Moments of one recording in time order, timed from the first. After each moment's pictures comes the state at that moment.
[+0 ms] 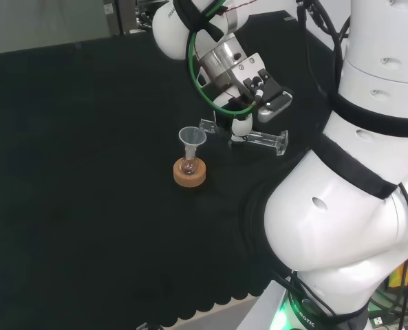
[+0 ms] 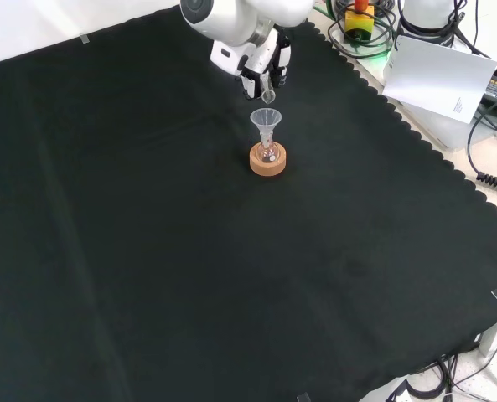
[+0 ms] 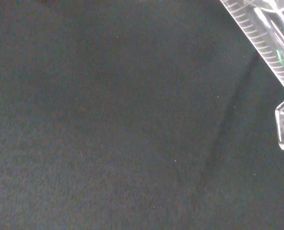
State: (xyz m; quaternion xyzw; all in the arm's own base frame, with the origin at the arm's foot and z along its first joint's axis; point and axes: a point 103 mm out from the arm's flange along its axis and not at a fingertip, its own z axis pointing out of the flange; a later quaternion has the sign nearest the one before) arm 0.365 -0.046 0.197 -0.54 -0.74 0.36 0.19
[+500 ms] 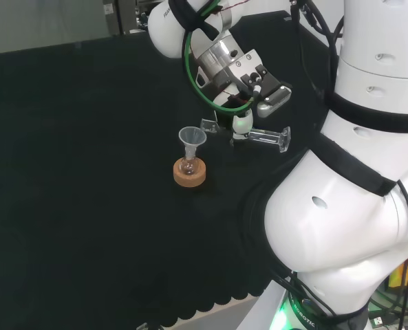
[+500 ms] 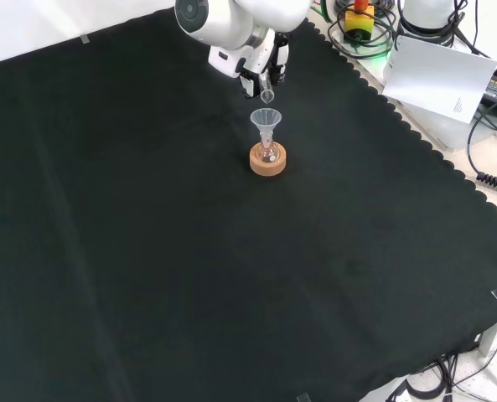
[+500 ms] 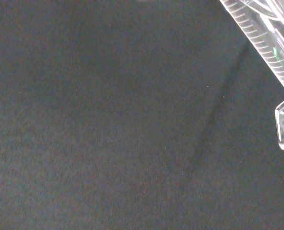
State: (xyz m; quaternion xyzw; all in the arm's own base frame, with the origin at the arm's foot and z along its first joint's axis) arm 0.369 -0.048 0.202 -0.53 -0.73 0.38 0.19
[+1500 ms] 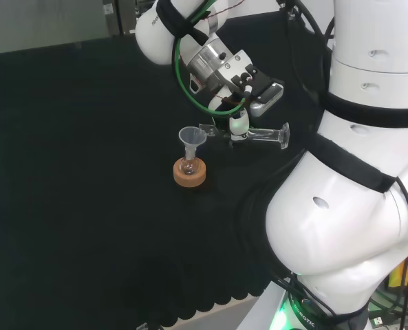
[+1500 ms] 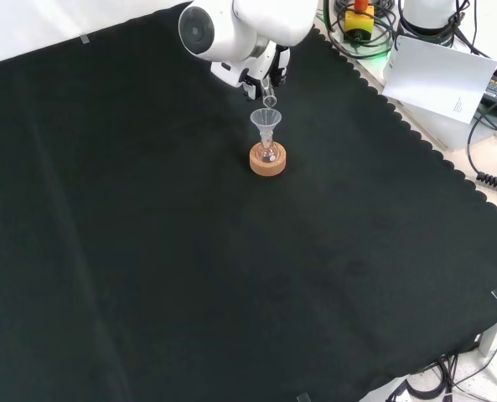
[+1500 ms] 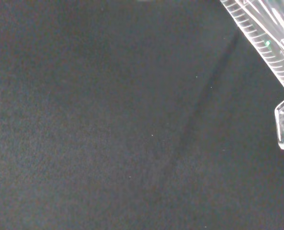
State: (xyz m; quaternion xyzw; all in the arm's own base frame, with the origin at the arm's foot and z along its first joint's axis) arm 0.372 -0.039 0.204 -0.52 -0.72 0.44 0.18
